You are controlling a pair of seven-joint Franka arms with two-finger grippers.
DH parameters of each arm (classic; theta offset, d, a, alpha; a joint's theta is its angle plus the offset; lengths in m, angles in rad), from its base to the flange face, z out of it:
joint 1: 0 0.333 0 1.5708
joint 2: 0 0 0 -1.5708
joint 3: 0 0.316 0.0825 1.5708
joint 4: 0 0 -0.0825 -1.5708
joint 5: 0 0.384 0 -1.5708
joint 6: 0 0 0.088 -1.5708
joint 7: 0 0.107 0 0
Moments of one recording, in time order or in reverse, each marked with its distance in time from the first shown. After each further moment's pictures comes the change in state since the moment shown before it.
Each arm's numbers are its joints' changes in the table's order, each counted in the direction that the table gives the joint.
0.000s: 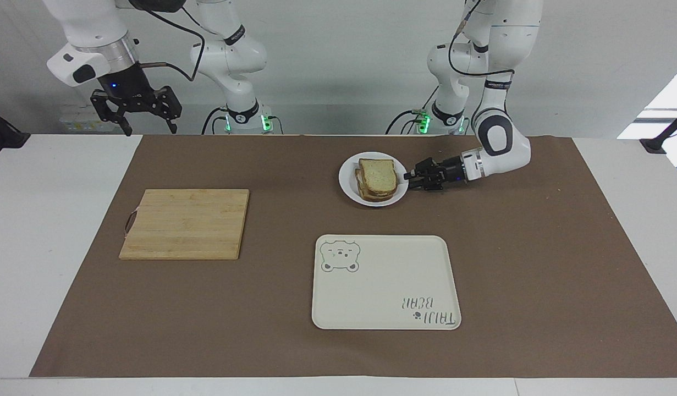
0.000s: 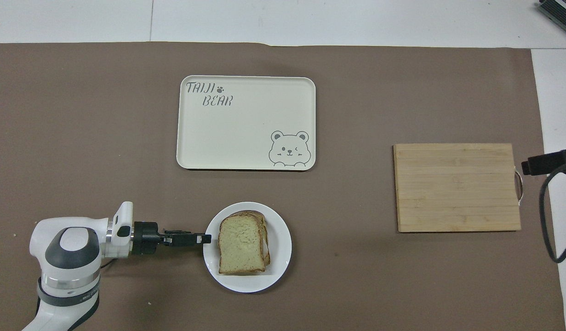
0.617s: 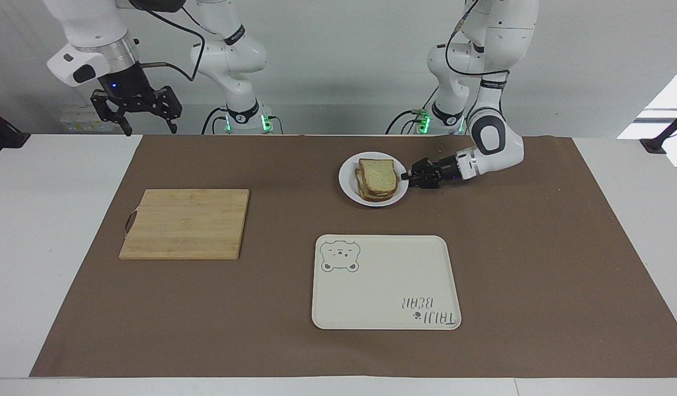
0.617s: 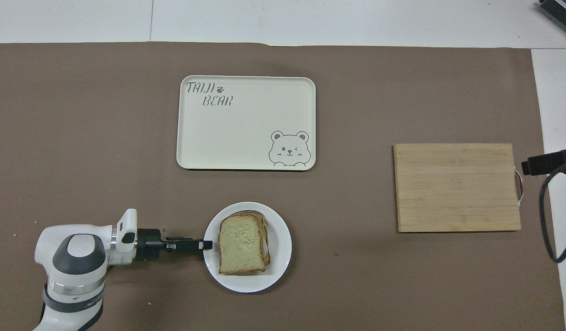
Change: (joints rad) left arm -0.014 0.002 0.001 -0.037 -0.005 -0.042 0.003; right arm 0.000 0.000 0.000 0.000 0.000 0.000 0.000
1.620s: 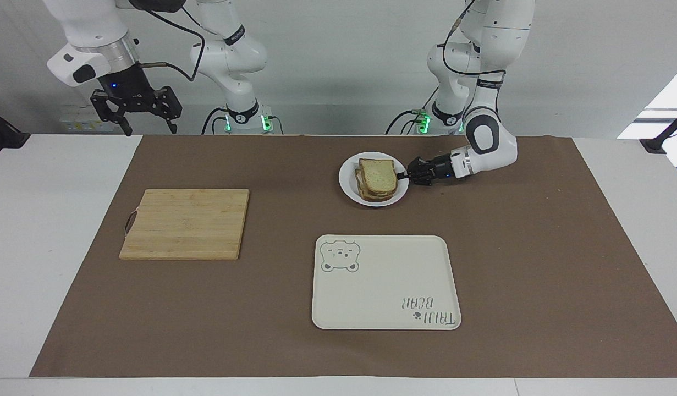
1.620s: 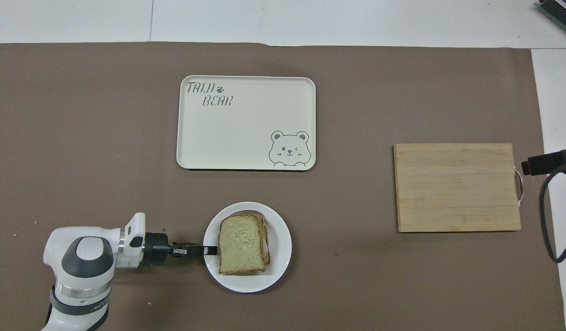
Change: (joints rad) left arm -0.046 0.004 0.000 -0.015 -0.011 0.003 -0.001; right arm 0.000 0.000 0.000 0.000 0.000 0.000 0.000
